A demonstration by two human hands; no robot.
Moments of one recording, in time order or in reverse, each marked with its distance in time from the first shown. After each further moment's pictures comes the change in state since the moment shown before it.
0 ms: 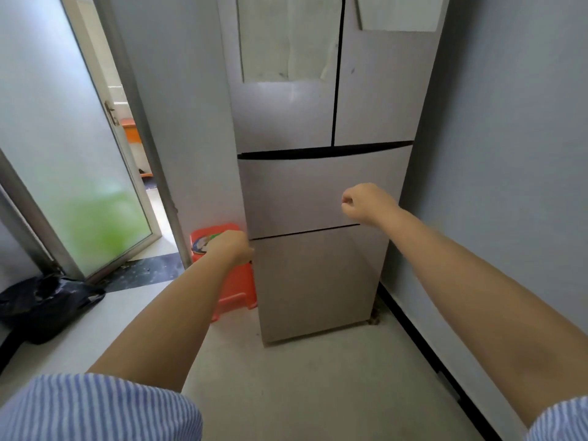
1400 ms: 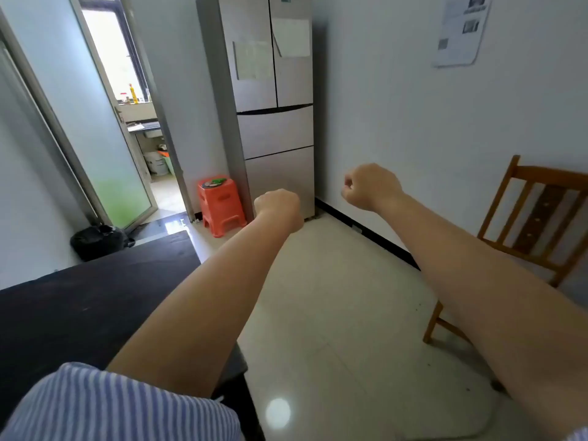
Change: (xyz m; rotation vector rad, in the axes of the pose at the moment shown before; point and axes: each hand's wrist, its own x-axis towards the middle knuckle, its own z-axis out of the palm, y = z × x) left_hand -1.089 -0.201 0.073 0.182 0.262 0.378; right_hand -1.047 -0.492 -0.161 -0.042 0.186 0.329
